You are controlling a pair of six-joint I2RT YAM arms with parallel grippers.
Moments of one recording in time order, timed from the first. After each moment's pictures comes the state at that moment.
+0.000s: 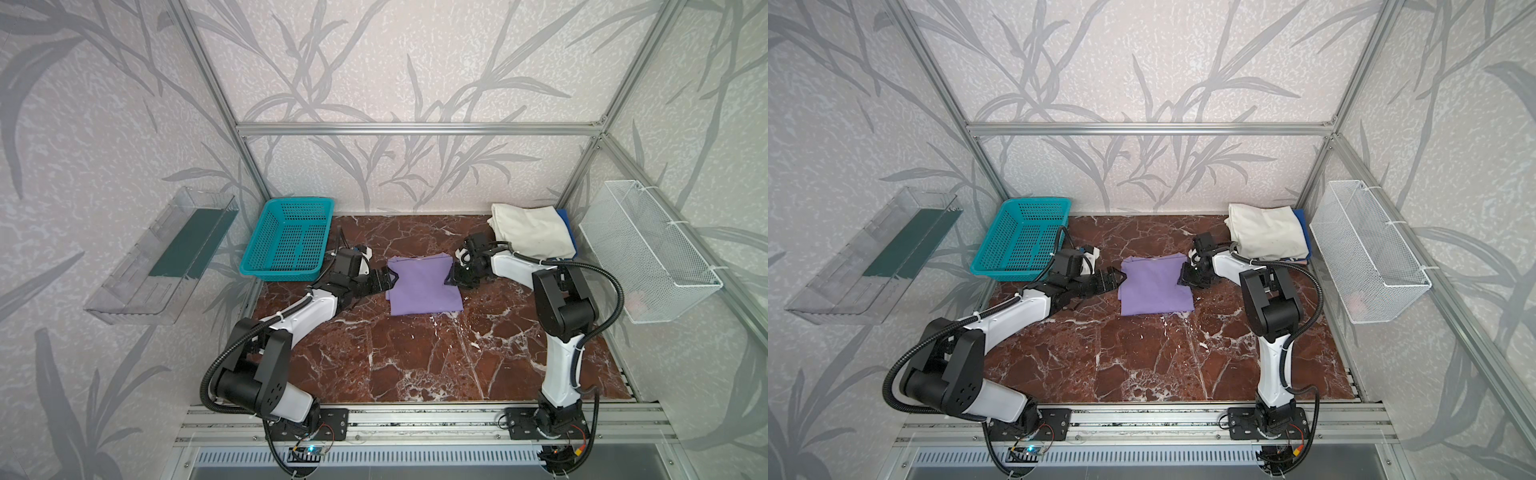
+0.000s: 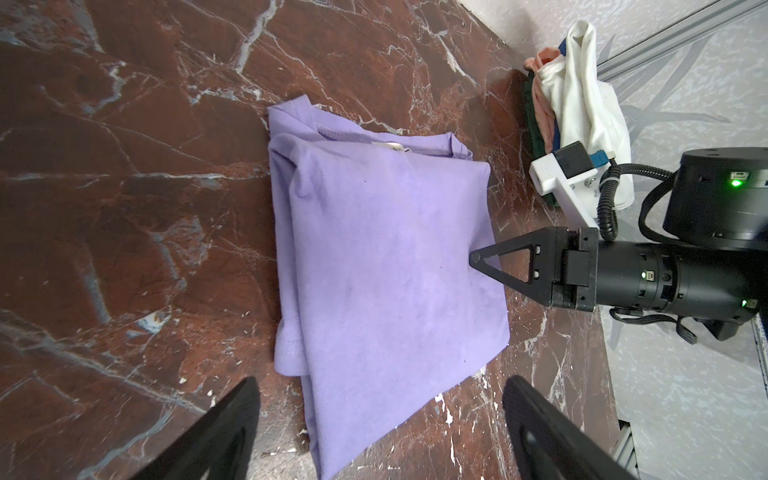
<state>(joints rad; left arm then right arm) -0.32 1.49 0.83 -0.04 0.37 -0.60 0.33 2.05 1.37 -0.48 -0.39 0.49</state>
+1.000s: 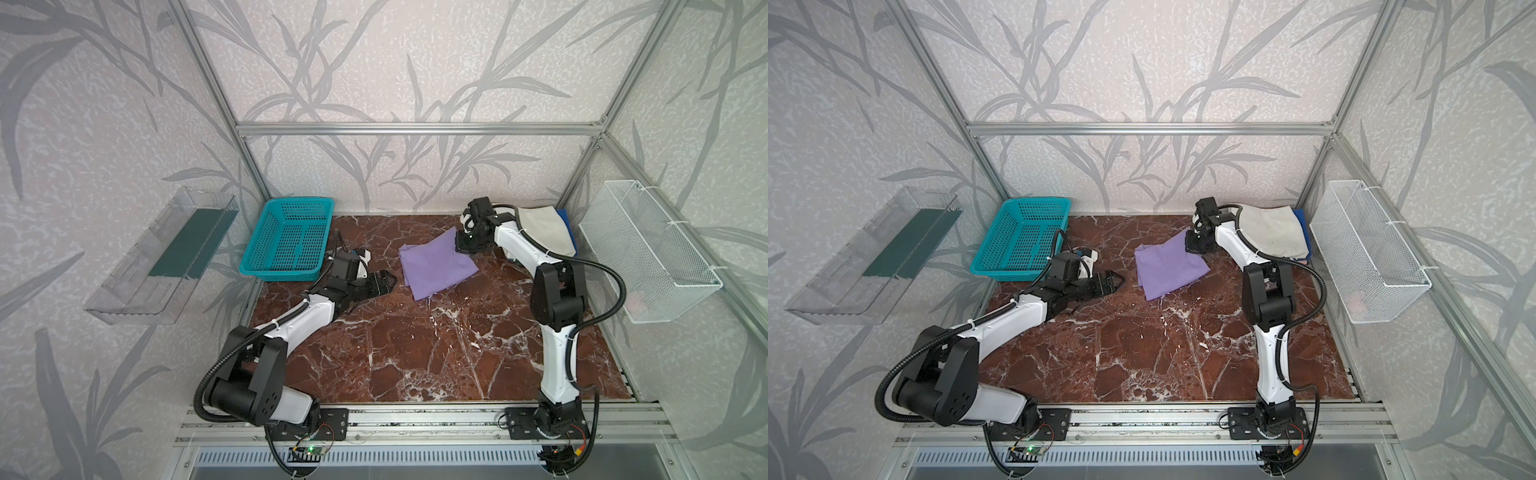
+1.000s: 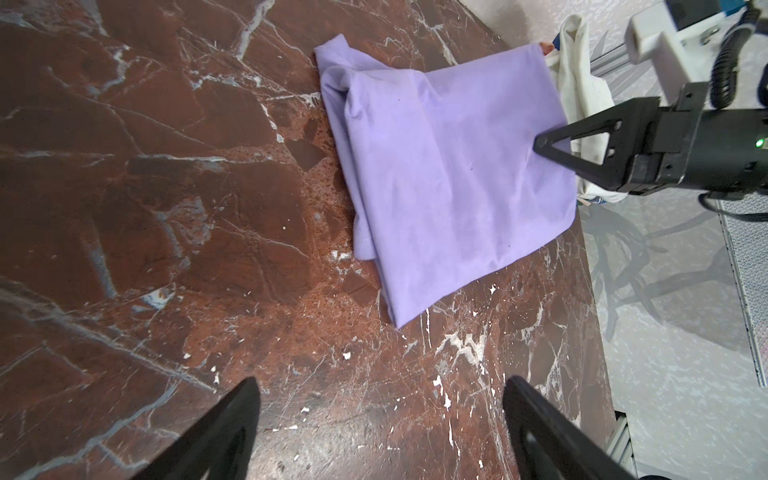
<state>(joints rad) -0.32 1.44 0.79 -0.05 0.37 -0.60 0.27 2.16 1.90 -0.81 -0.20 0.28</state>
